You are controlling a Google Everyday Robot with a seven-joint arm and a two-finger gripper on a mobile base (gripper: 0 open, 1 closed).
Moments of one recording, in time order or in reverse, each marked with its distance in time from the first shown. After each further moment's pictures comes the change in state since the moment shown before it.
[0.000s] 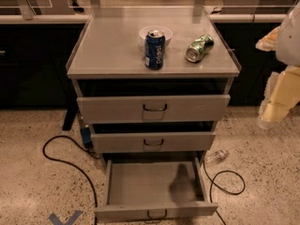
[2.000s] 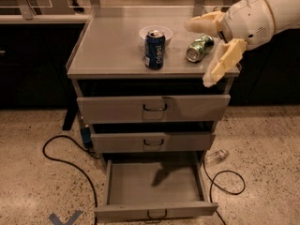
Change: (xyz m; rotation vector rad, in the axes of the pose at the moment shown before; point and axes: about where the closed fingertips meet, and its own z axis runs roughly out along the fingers) arm -0.136 -0.053 0.028 -0.282 -0.873 -0.233
